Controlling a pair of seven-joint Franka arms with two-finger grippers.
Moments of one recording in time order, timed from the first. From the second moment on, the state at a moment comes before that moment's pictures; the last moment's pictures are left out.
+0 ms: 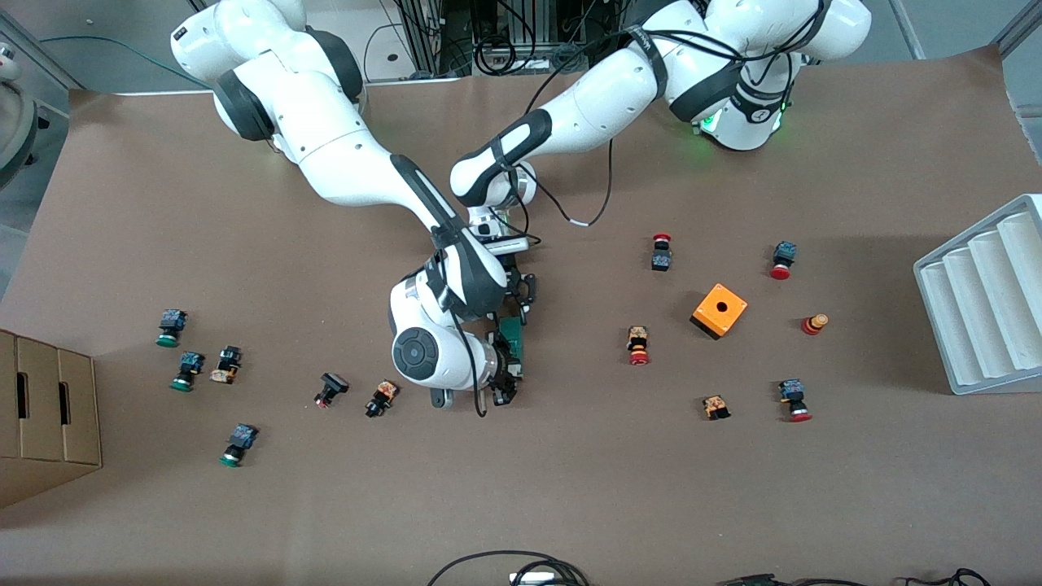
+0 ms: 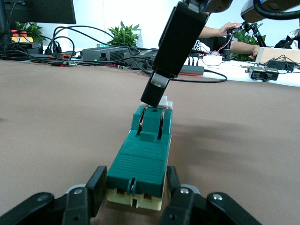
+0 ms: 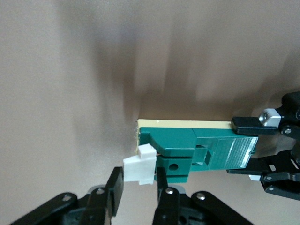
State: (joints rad) left arm -0.87 1.11 -0.39 -1.47 1.87 1.70 -2.53; right arm 0.65 0.98 -0.12 -1.14 0.55 2.13 1.78
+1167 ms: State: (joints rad) left arm -0.86 1.11 -0.39 -1.47 1.87 1.70 -2.53; right arm 0.64 0.97 -0.11 -1.15 0.55 2.14 1.79
